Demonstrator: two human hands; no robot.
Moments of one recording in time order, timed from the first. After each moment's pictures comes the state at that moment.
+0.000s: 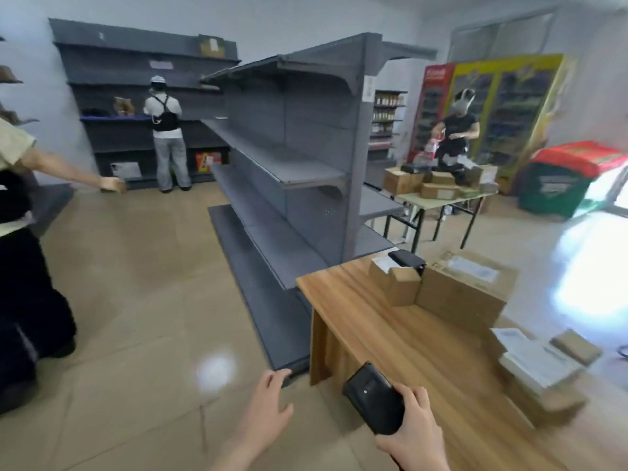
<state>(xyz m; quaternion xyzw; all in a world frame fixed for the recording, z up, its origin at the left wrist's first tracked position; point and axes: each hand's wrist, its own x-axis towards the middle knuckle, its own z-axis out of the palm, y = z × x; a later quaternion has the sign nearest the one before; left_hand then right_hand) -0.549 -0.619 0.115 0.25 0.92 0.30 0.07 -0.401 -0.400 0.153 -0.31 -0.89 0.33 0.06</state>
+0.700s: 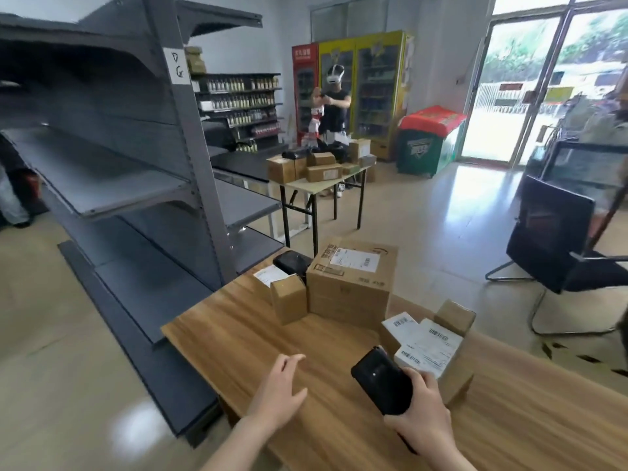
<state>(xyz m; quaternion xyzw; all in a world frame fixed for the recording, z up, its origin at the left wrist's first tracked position) -0.606 -0.275 0.121 0.44 0.85 0.23 0.17 -0.381 -0.135 0.133 -0.48 -0.80 0.33 0.14</state>
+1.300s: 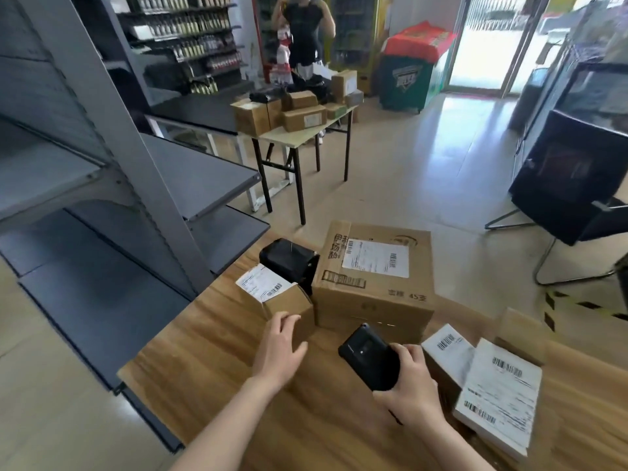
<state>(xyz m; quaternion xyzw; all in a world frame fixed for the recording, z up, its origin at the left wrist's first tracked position) -0.802 -0.119 0.074 0.45 0.86 0.23 0.11 -0.572 -0.027 0.091 -0.51 -0.78 0.35 0.10</state>
